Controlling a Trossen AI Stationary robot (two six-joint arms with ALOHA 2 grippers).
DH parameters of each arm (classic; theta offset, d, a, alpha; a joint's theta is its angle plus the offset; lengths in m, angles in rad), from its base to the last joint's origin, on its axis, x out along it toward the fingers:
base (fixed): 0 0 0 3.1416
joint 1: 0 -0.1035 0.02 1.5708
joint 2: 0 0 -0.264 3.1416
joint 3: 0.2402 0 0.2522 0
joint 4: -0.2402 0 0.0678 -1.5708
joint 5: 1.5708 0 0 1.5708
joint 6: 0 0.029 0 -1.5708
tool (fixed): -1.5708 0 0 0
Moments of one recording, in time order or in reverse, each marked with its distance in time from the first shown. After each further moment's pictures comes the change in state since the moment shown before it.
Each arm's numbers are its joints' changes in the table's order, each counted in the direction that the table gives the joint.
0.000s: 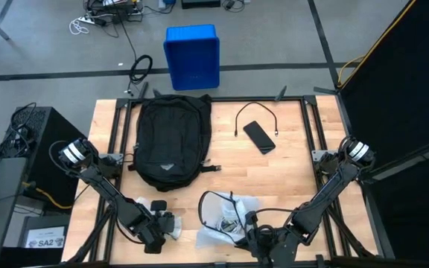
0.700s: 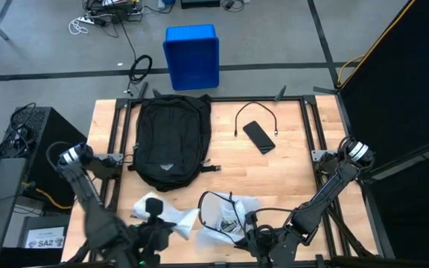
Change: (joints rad) left arm 0.128 -0.001 0.842 -0.755 0.697 0.189; right arm 0.000 0.004 0.000 0.011 0.000 0.023
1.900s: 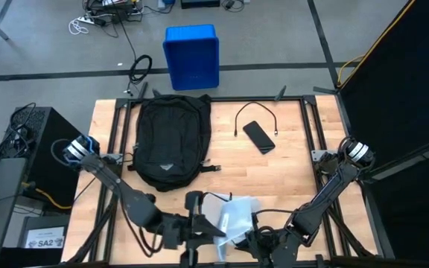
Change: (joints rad) left arm -0.280 -0.057 -0.376 1.958 -0.423 1.168; right arm -0.007 0.001 0.000 0.003 0.001 -0.003
